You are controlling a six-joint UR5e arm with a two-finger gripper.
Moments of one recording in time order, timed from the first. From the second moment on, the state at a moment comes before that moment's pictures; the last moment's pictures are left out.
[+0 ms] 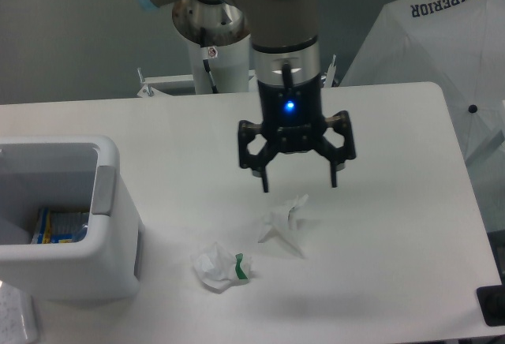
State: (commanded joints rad) arm 2.49 -1.77 -1.49 -0.98 1.50 0.52
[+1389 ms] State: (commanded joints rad) arm 2.47 -1.89 -1.78 -0.84 1.52 0.57
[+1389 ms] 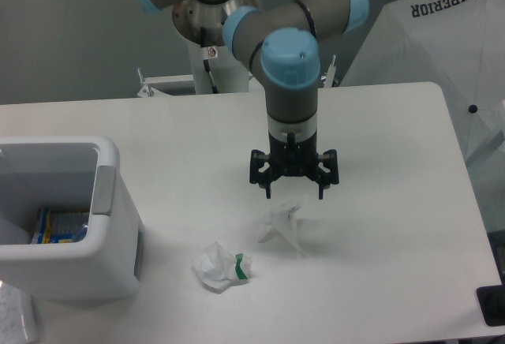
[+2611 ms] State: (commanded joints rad) arm 2.48 -1.95 -1.77 -0.85 1.52 0.62
